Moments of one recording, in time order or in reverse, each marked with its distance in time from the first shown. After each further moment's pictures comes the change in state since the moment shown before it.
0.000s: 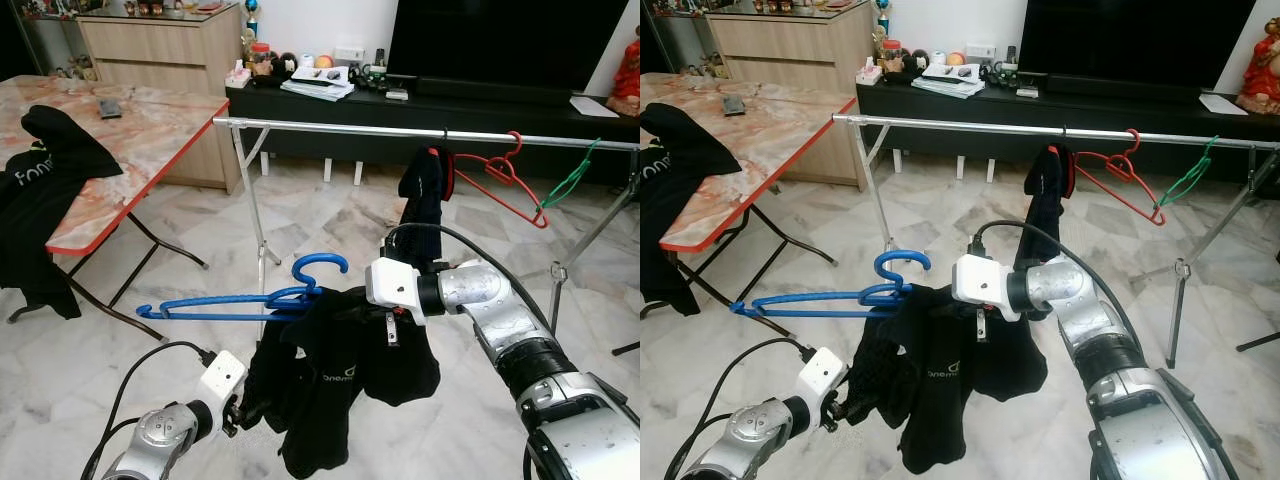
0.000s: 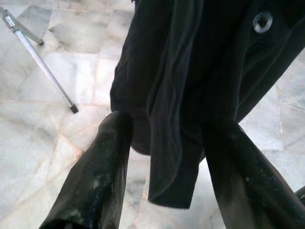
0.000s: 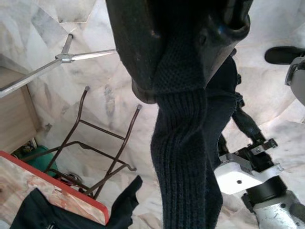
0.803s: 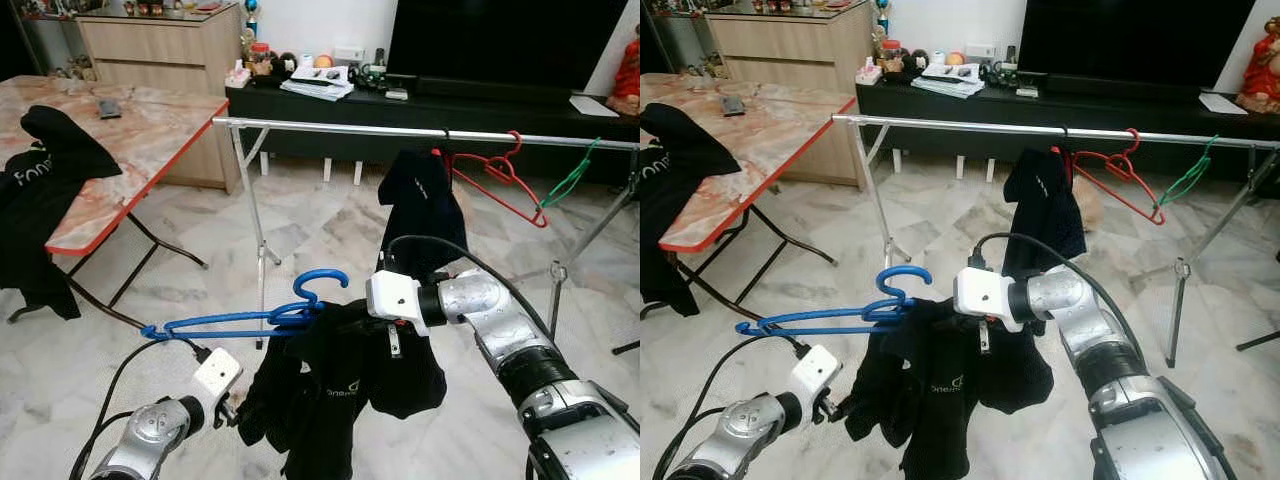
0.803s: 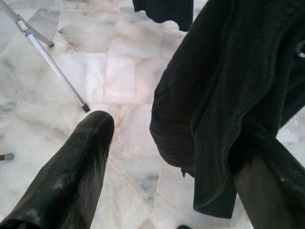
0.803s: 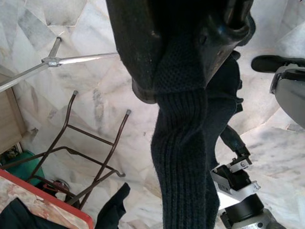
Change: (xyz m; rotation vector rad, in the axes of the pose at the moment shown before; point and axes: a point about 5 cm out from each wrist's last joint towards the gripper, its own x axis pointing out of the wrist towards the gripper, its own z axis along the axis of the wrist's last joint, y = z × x) left arm -0.004 0.010 0.003 0.055 0.012 0.015; right arm 0.001 0.011 -0.010 0.017 0.024 0.051
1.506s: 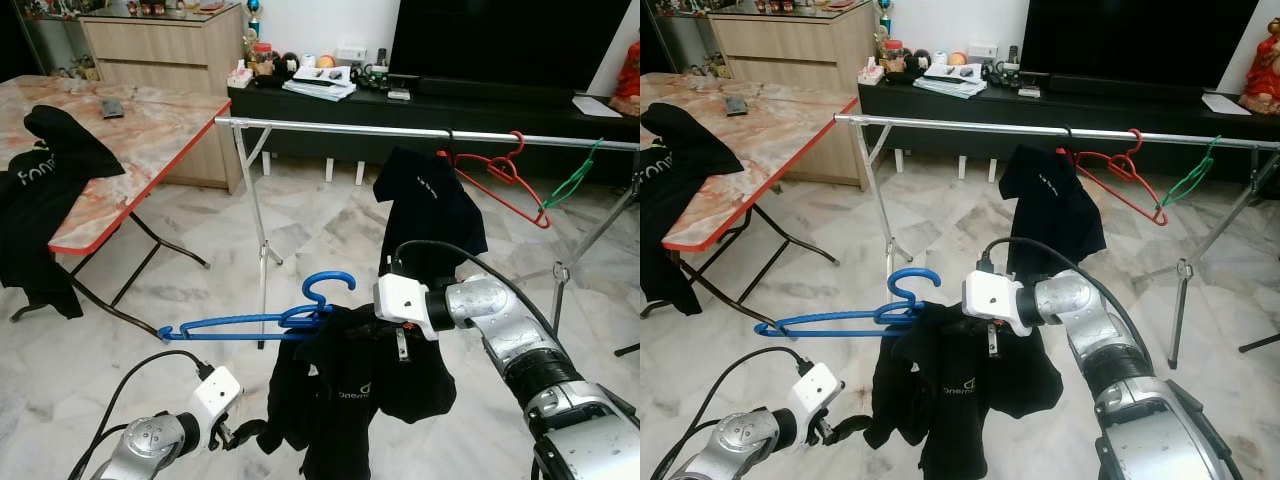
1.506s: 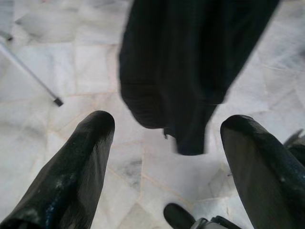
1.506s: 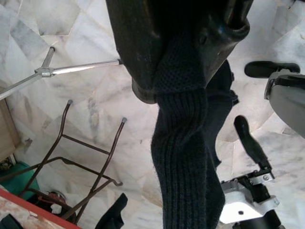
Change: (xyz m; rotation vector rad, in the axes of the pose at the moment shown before) left arm -0.007 -0.013 -0.013 0.069 0.052 -0.179; right arm -0.003 0.003 -0.010 0.035 0.032 0.002
